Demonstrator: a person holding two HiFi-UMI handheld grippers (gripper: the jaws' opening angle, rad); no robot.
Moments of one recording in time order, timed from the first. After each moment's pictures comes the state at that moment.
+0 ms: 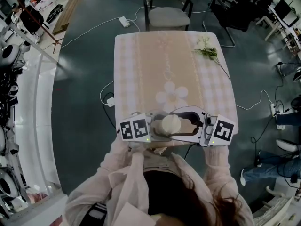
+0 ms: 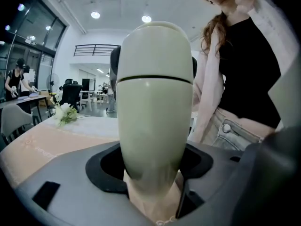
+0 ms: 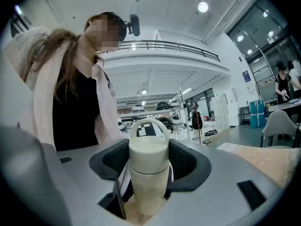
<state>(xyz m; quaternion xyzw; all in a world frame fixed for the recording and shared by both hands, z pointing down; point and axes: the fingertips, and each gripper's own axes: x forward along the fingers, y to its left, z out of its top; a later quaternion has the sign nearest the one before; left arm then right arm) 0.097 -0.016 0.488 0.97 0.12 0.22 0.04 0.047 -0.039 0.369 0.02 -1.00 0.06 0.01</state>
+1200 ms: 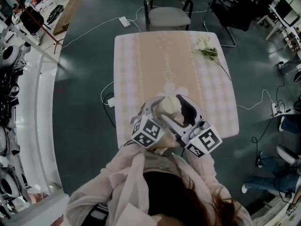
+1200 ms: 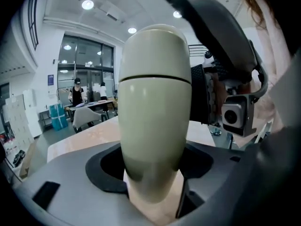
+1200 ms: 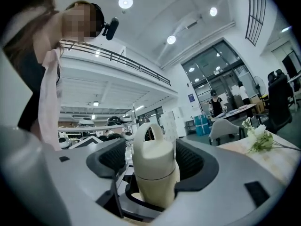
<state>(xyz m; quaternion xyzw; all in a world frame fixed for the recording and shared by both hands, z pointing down) 0.092 -0.122 0.501 0.93 -0.27 0.24 0.04 0.060 -0.109 0.377 0.35 -0.93 0.08 -0.06</state>
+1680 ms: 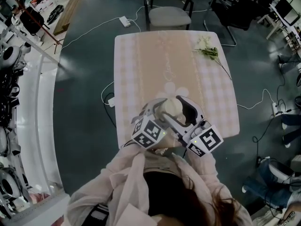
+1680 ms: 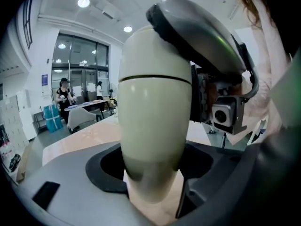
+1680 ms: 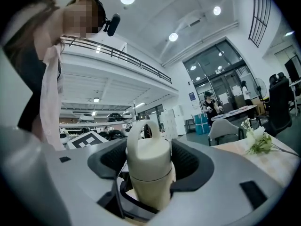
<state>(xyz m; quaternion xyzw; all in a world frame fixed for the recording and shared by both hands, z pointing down) 0.101 -0.115 0.505 0.94 -0.24 0.25 0.03 0.067 -0.112 0.385 0.34 -0.94 0.08 -0.04</state>
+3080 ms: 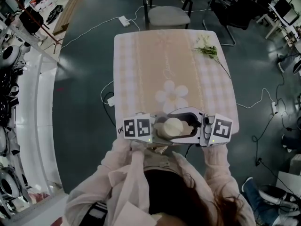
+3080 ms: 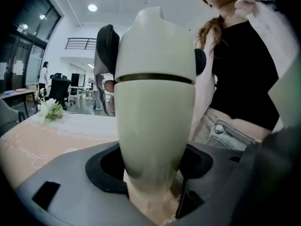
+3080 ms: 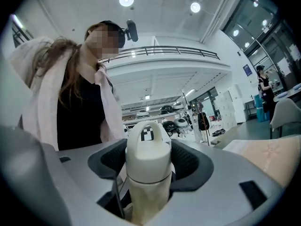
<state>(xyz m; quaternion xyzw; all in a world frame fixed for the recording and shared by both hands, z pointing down) 0.100 0.008 0.493 0.96 0.18 0.22 0.06 0.041 -0.027 0.370 -0.01 -1.00 0.09 -0.02</state>
